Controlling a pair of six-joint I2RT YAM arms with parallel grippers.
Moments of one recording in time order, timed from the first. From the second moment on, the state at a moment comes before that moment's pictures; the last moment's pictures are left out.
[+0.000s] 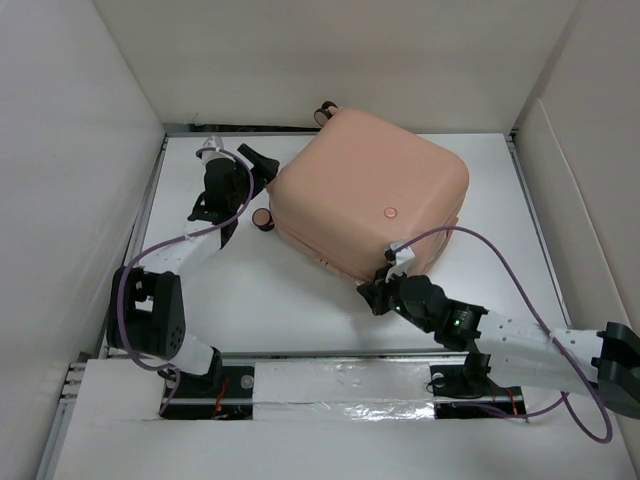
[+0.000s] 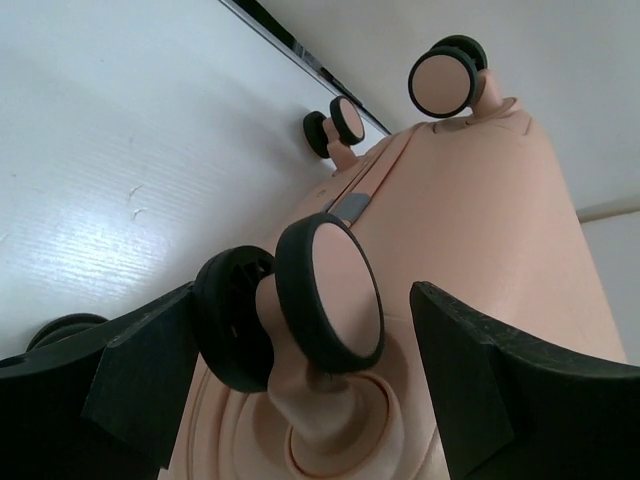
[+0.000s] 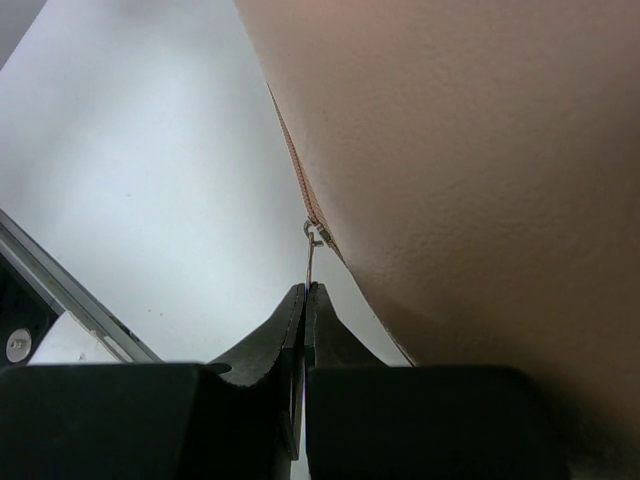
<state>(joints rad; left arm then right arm) -0.21 1.47 0.94 0.24 0.00 -0.87 1.07 0.93 0.41 0.17 0.29 0.51</state>
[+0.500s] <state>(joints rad) -0.20 1.61 0.97 0.36 0.04 -0.94 1.07 0.94 0.41 0.18 0.29 0.50</state>
